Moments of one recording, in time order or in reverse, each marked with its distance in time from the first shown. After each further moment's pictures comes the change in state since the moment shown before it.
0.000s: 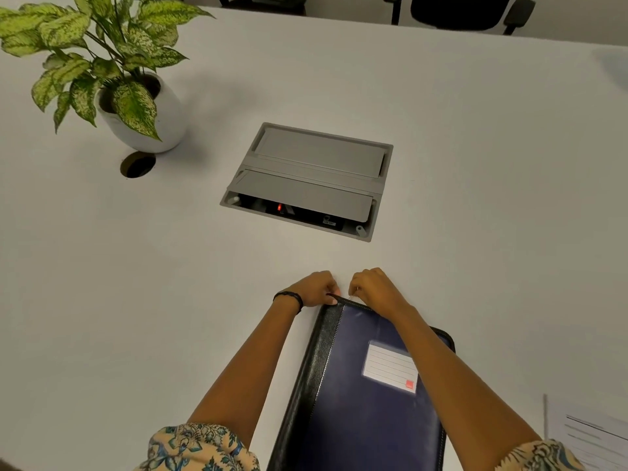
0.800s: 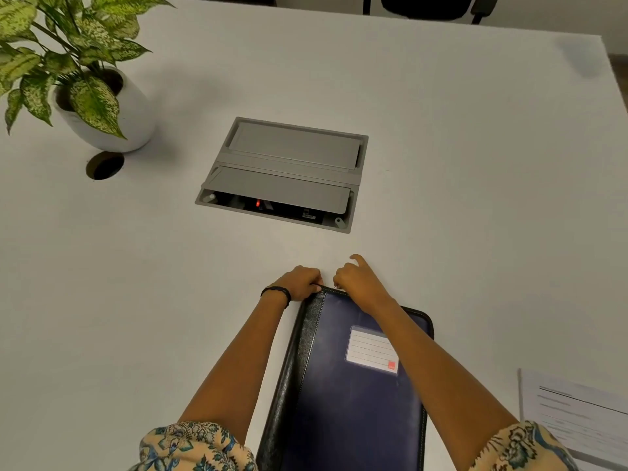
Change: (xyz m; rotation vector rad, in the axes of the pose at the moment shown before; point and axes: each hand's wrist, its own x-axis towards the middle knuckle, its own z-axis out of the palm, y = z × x) left_hand 0.007 0.003 0.007 0.096 0.030 -0.050; right_hand -0.008 0.001 0.009 -0.377 0.016 -0.036
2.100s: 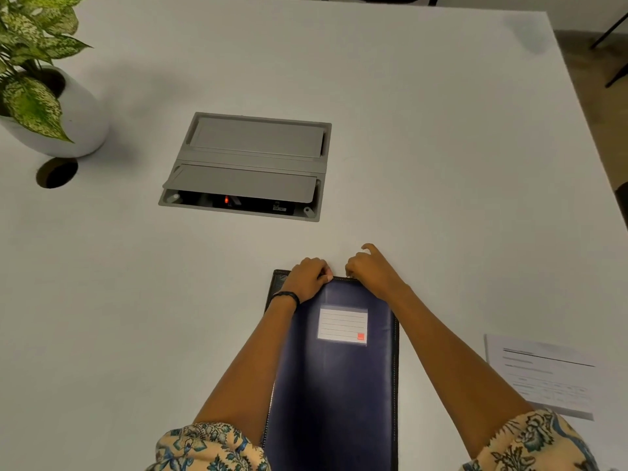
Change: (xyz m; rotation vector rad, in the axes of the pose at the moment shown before) left_hand 0.004 0.066 0.034 -0.121 0.176 0.135; right_hand -0.053 0.058 0.006 0.078 -0.007 0.134
